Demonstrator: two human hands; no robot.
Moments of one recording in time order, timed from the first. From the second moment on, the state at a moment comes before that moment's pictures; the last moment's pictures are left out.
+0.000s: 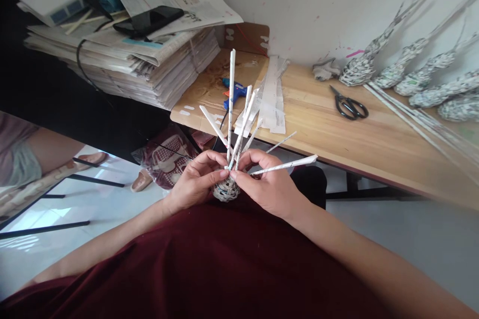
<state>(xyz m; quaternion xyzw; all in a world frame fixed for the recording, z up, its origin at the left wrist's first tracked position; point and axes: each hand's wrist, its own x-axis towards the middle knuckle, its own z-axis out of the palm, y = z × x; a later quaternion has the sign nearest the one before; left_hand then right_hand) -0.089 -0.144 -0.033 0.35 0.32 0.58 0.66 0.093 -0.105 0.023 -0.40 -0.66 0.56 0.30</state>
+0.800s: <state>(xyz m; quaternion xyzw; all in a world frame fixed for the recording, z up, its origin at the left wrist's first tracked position) -0.092 -0.142 -0.025 0.35 0.36 0.56 0.66 0.093 -0.103 0.026 -0.40 -0.69 0.53 0.29</state>
